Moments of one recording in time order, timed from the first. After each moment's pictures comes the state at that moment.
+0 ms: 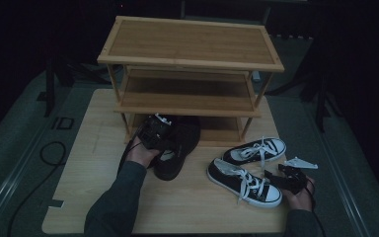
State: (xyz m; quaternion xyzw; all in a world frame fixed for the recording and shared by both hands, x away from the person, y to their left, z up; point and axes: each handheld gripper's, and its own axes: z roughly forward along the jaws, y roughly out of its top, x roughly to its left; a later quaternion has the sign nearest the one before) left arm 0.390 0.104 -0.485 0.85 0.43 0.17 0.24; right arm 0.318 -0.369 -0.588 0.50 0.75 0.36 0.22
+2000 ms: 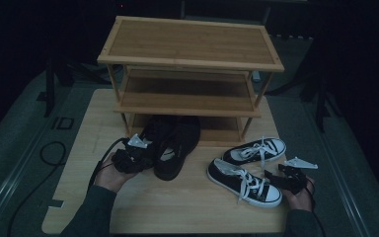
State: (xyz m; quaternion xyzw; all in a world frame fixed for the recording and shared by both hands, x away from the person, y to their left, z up) left arm 0.316 0.165 -0.492 0.88 0.37 0.09 0.30; right arm 0.318 -0.369 -0.588 0.50 0.75 0.36 0.22
